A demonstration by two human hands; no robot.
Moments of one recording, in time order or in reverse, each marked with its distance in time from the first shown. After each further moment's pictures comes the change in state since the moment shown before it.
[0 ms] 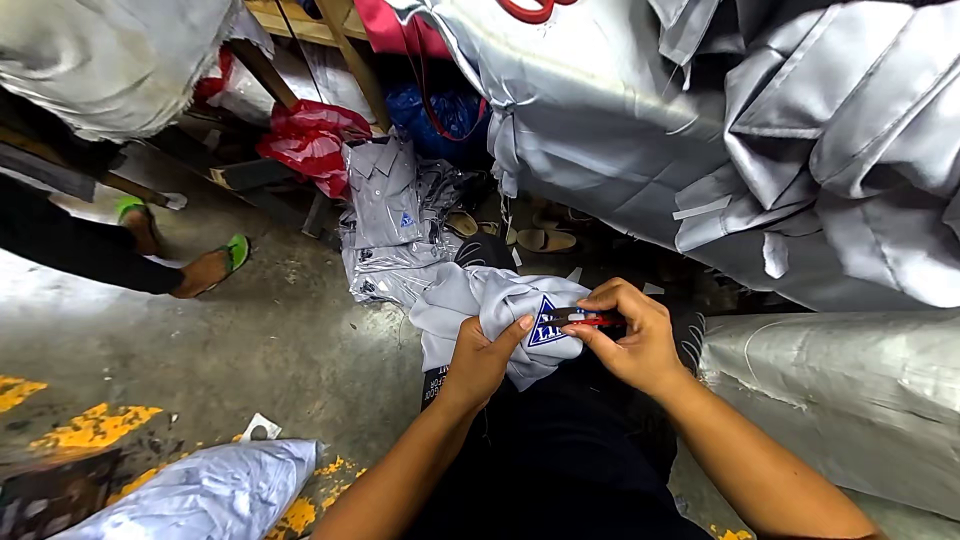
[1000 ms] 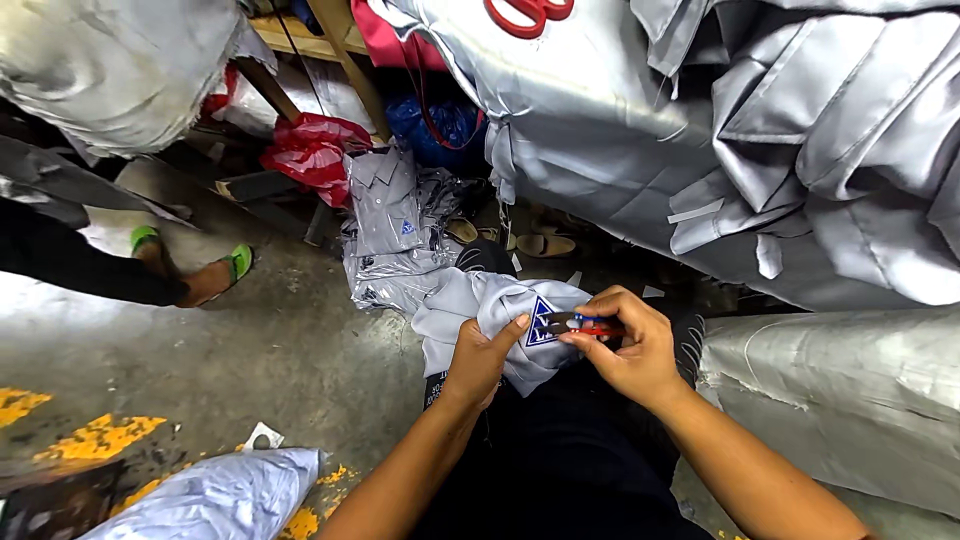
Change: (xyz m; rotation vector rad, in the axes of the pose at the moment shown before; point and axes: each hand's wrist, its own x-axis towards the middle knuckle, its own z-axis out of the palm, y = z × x) left_hand 0.004 0.002 0.004 -0.099 0.070 -0.096; right_hand -0.003 -0.013 0.005 0.041 0.064 0.014
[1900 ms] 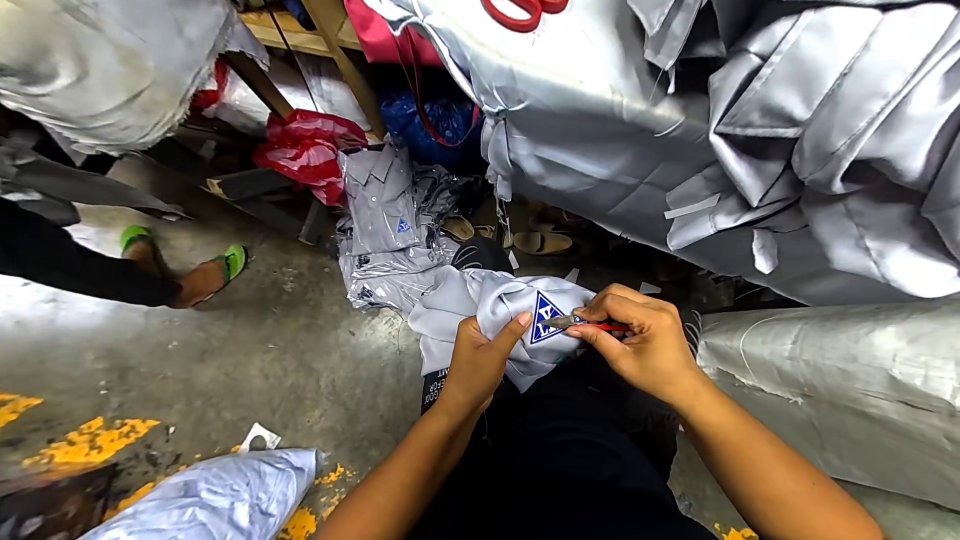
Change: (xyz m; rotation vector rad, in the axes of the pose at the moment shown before) left_hand -0.004 0.002 0.003 0.086 -0.009 0.055; right_hand 0.006 -0.006 -0.020 -0.223 -0.151 0.051
